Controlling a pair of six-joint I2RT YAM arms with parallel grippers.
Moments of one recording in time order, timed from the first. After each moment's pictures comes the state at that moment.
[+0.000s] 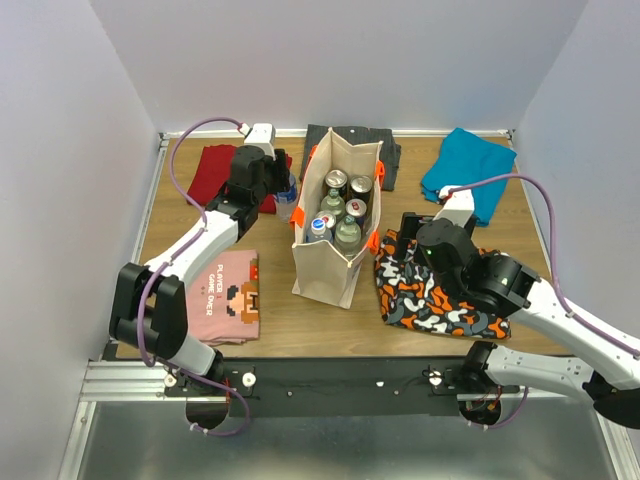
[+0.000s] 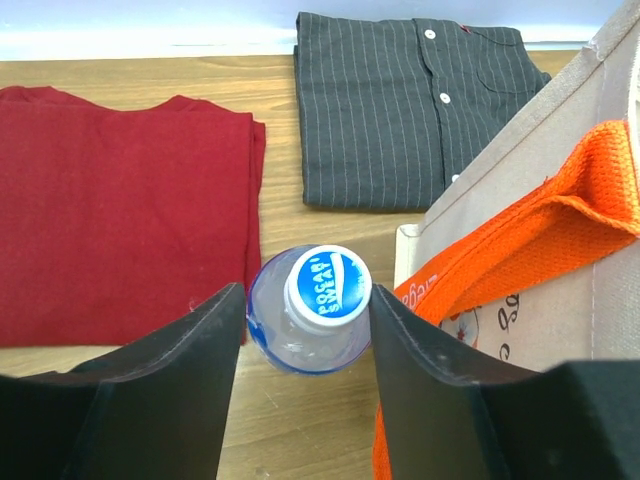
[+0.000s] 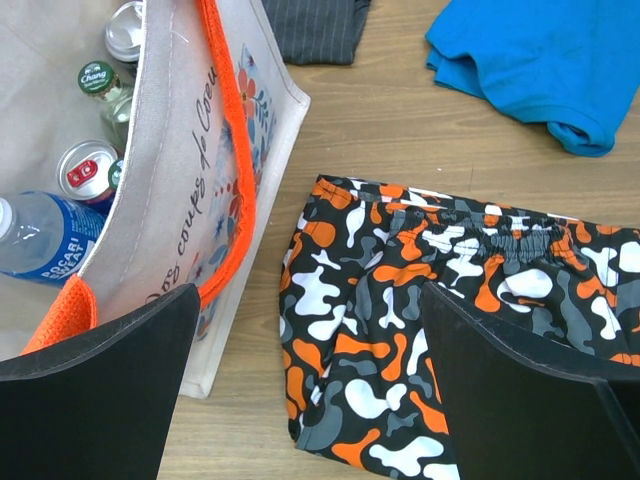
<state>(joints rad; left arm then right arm) -0.36 1.51 1.10 0.08 -0.11 -0.23 0.95 0.95 1.05 -0.71 0.79 0.58</state>
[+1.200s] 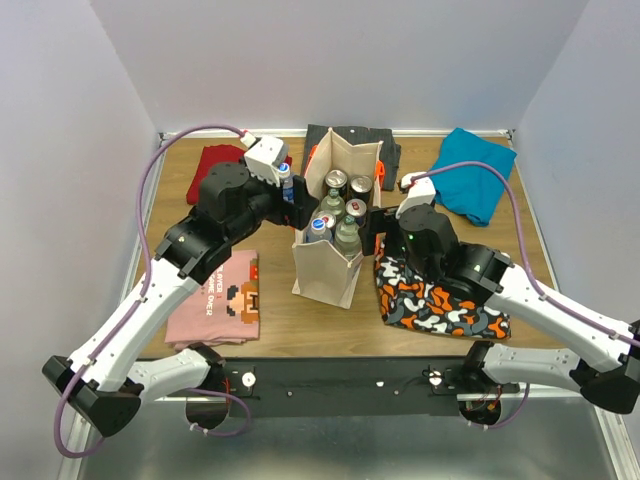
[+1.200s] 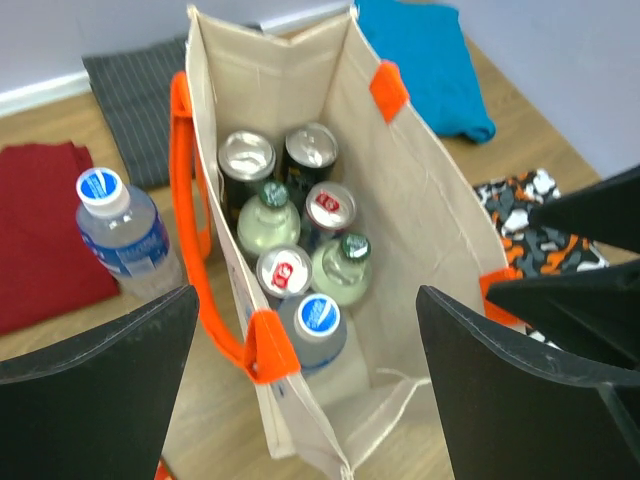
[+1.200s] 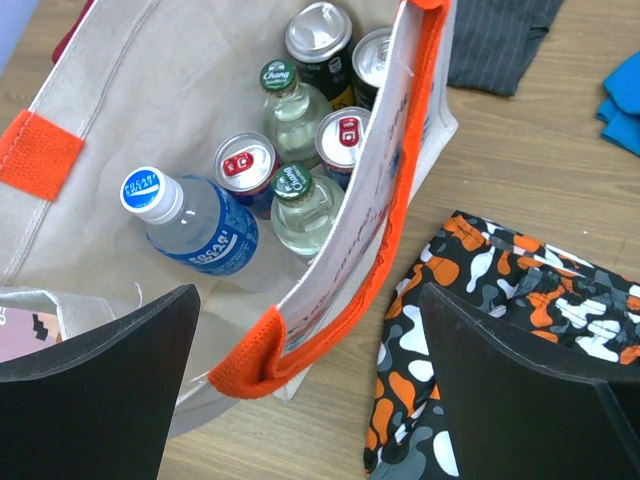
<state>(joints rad) -0.60 1.07 1.24 -0.41 0.05 -0.20 0.95 1.07 1.09 -0.47 0.54 0.43</state>
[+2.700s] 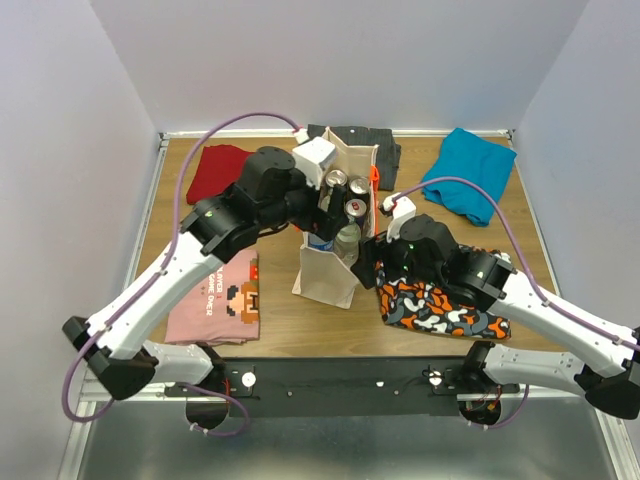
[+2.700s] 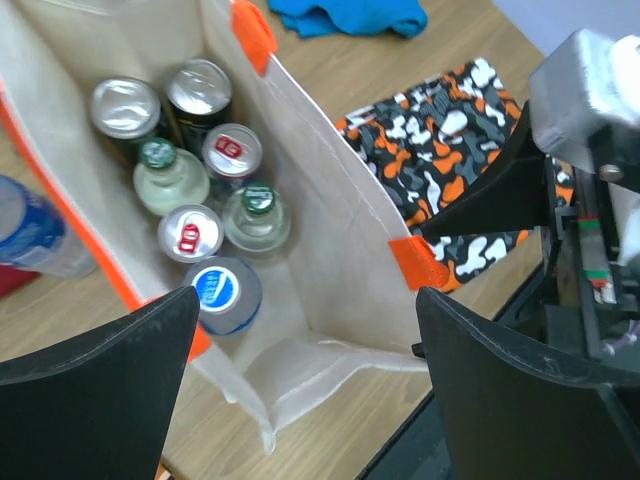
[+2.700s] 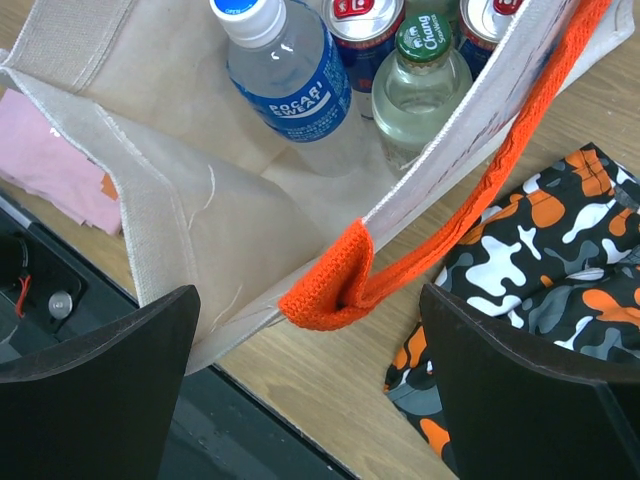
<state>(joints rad) -0.77 1.24 1.52 -0.71 0.08 -0.19 0.95 1.04 1.02 -0.55 0.17 0.36</state>
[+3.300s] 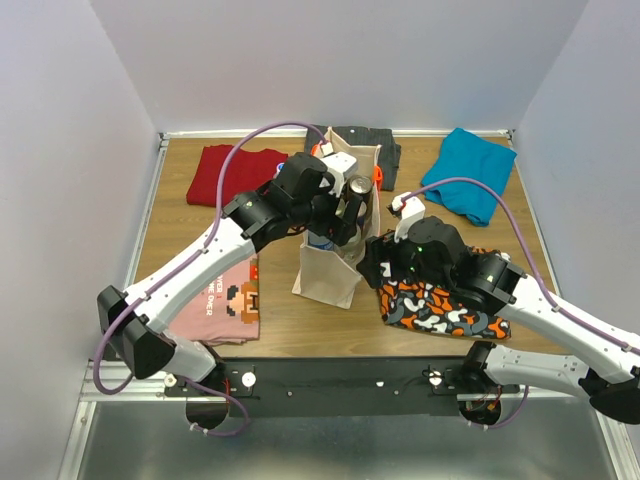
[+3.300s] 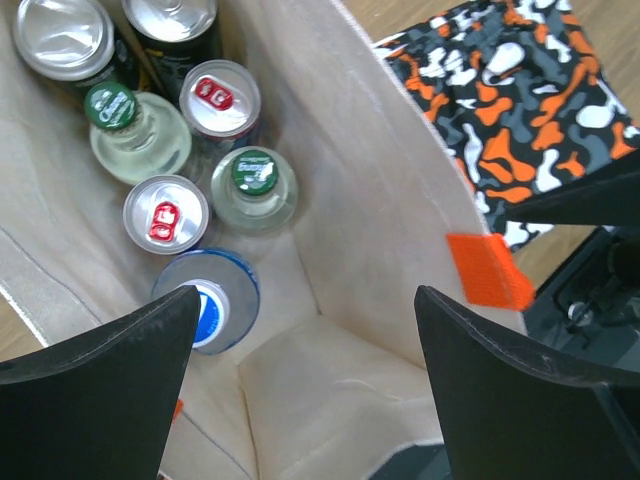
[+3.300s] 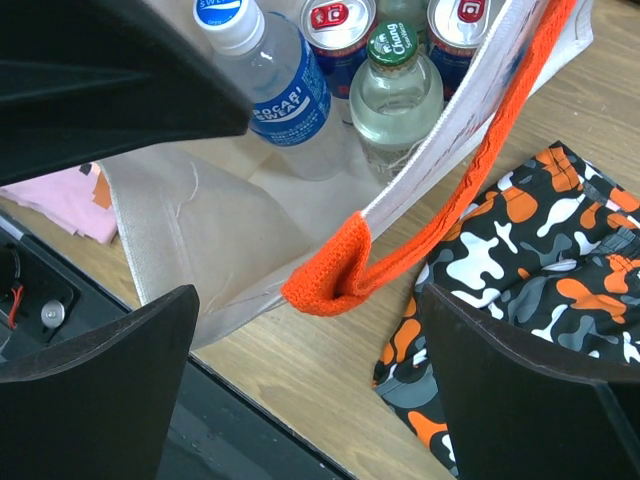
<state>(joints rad) -0.79 1.41 1.47 -0.68 0.10 -0.19 0.95 0.99 1.01 -0.58 0.23 0.37</state>
